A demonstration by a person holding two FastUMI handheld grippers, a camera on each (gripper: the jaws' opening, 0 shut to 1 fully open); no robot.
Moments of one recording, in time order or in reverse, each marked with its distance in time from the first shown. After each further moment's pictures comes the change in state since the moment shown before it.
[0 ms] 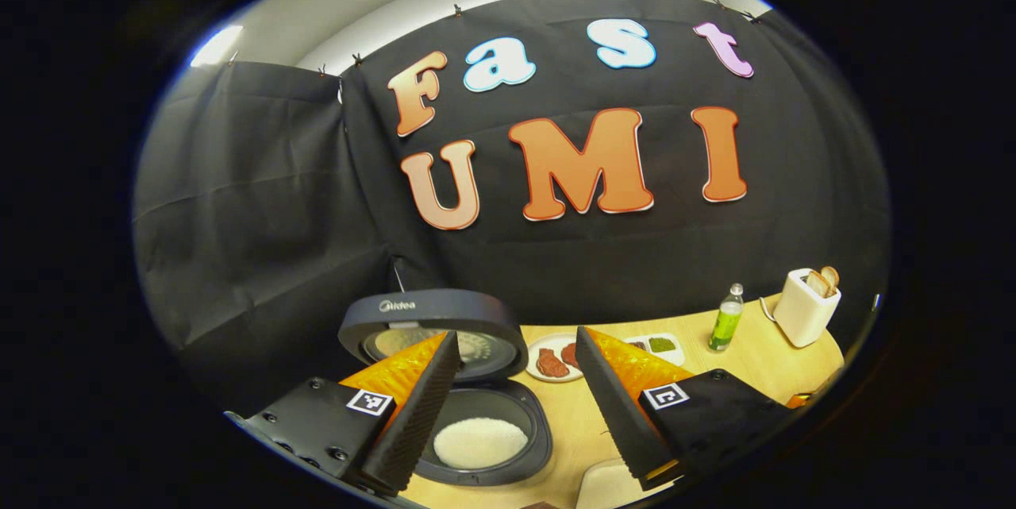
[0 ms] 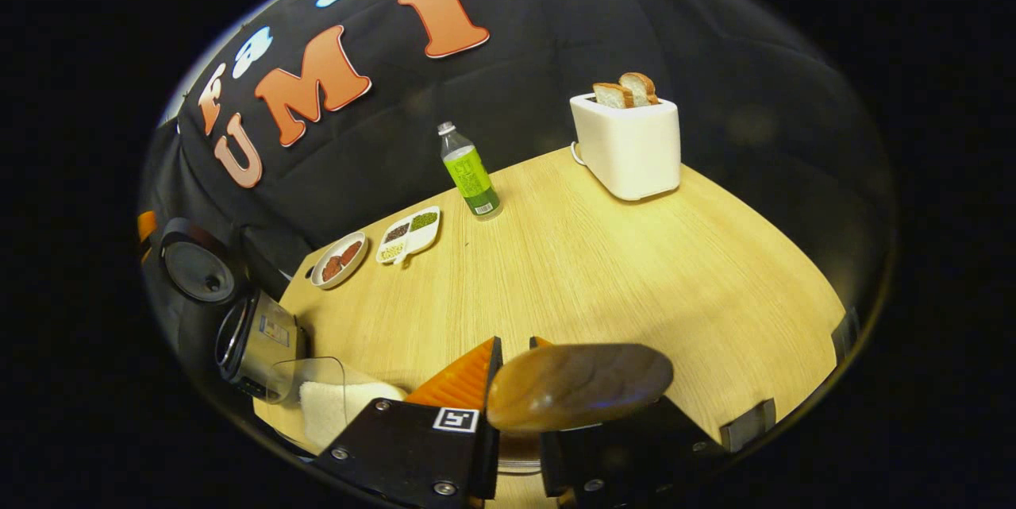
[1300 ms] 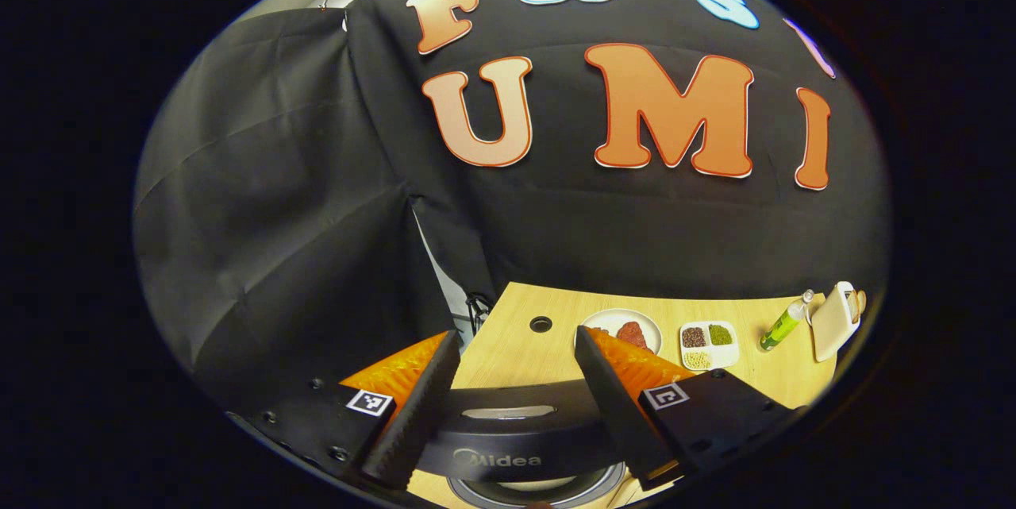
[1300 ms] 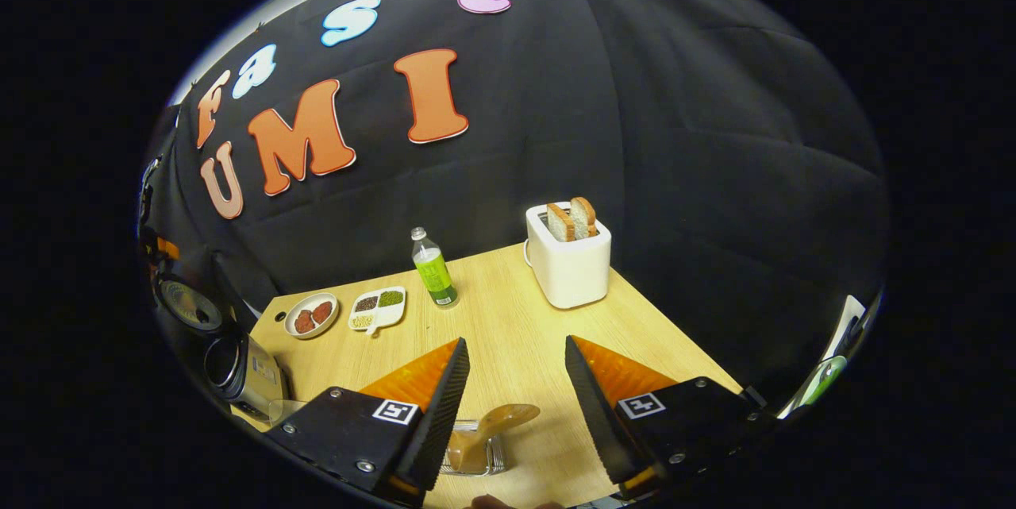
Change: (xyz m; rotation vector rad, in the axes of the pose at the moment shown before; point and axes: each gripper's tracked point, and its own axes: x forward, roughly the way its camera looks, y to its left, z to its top) left arm 0.147 0.083 -0.035 -0.079 0.393 0.018; right arm -0.094 -0.023 0.124 -0.130 -0.252 -0.190
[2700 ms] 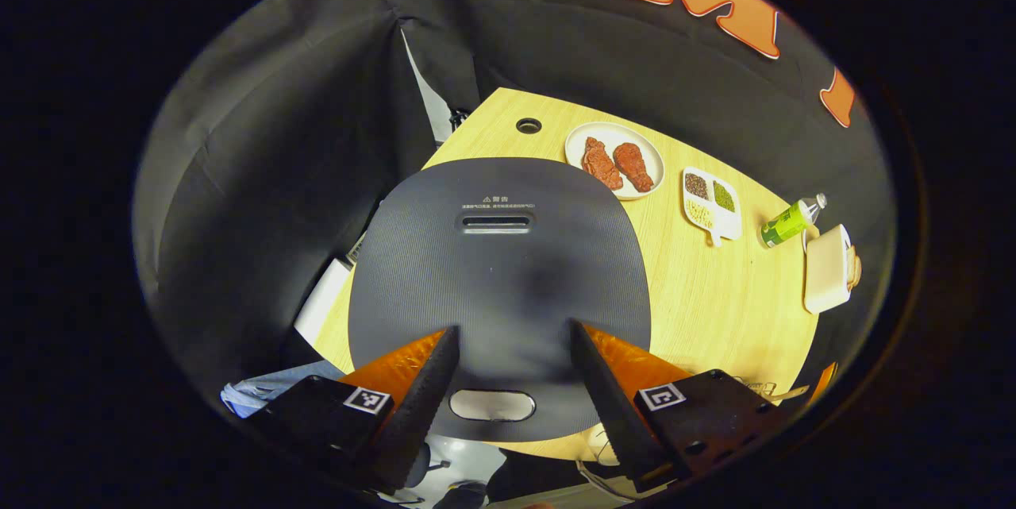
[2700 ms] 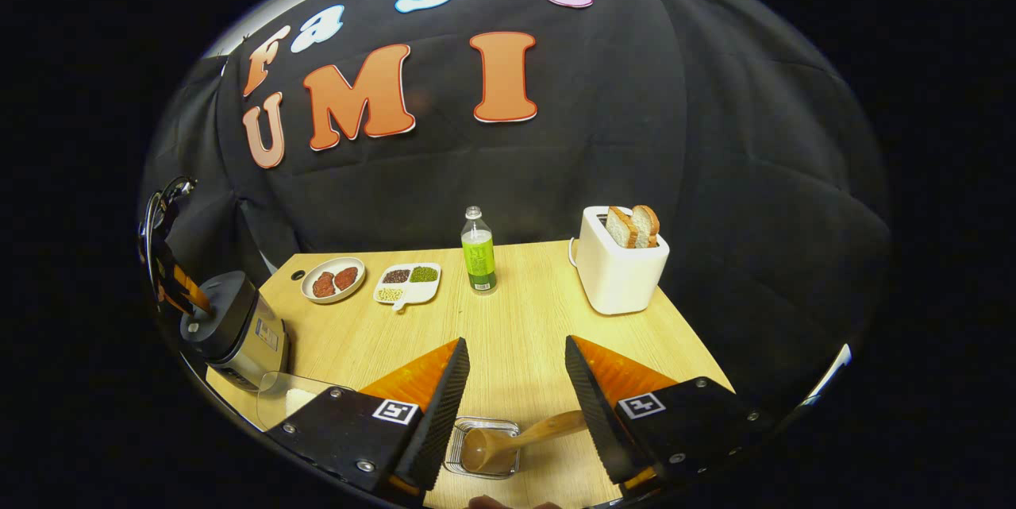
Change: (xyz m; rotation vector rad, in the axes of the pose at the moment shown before) left arm -0.036 -0.028 -0.213 -0.092 0.630 -0.022; right arm 0.011 0.055 -0.008 -0.171 0.011 0.102
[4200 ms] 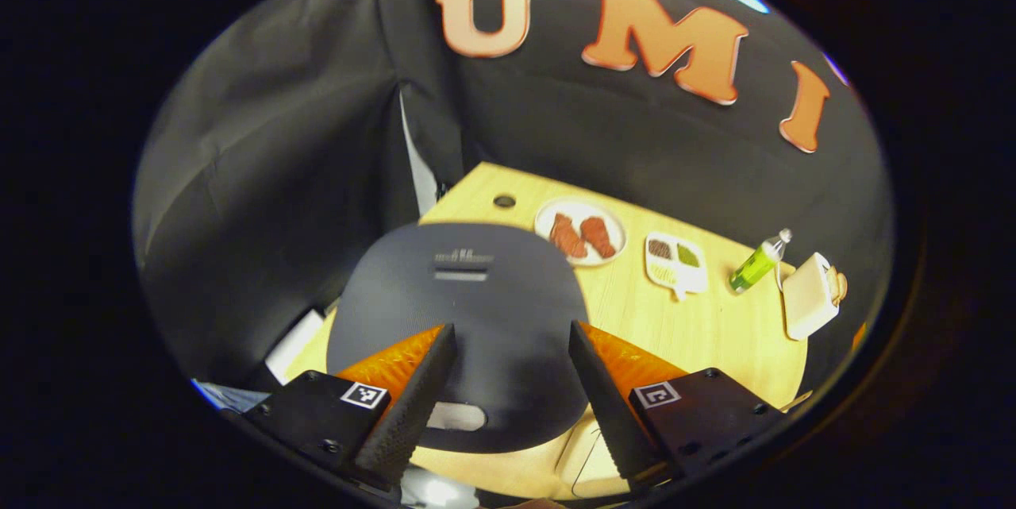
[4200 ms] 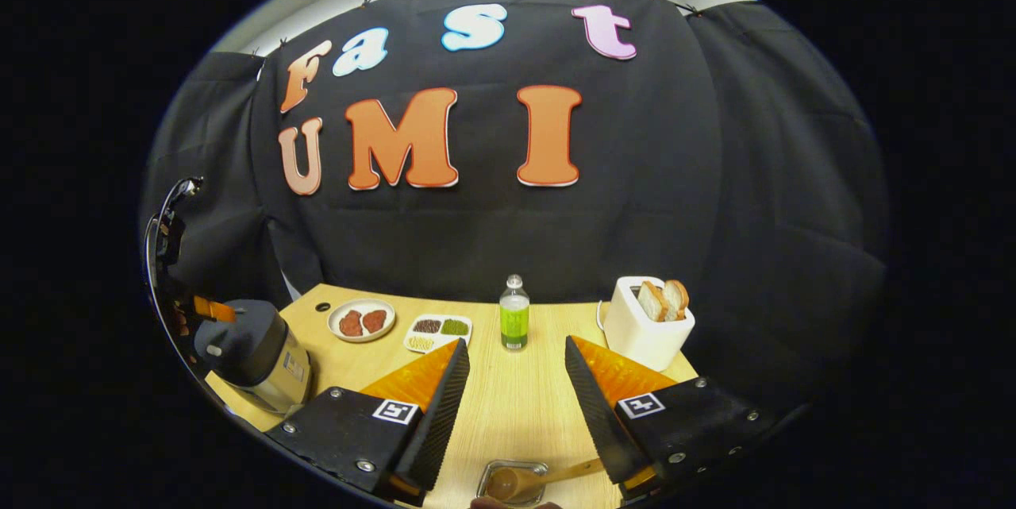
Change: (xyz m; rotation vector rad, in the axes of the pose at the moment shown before) left arm -0.058 -0.035 0.049 0.036 -0.553 -0.048; right arm -0.012 0.057 0.095 -0.075 -0.235 0.102
